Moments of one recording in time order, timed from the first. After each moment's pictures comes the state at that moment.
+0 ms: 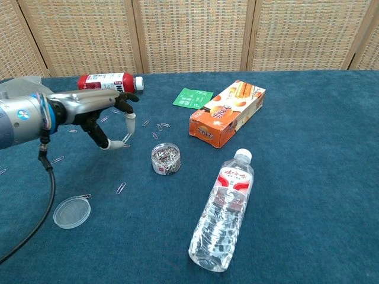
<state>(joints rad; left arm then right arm) -0.81 -1.54 -0.22 -1.57 0.85 0.88 0.53 0.00 -1.04 0.05 -1.78 -1.58 1.57 -0.17</state>
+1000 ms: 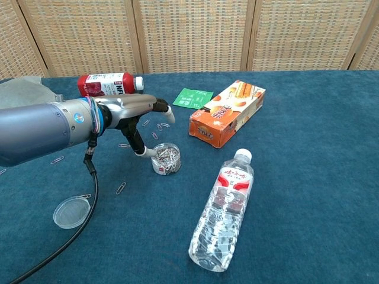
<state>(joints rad) -0.97 -1.64 -0.21 -1.56 0.64 0.95 0.67 0.00 -1.03 0.04 -1.78 -1.57 1.56 -0.14</state>
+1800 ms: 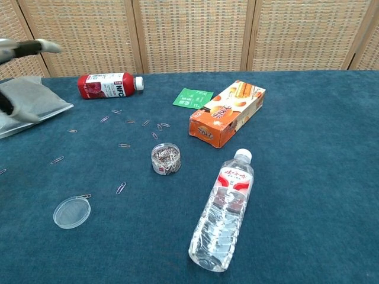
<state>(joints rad) -0.60 -1.22 -0.05 -1.78 1.06 1.28 0.35 -0.01 -1.03 0.04 -1.78 -1.60 1.59 -0.12</state>
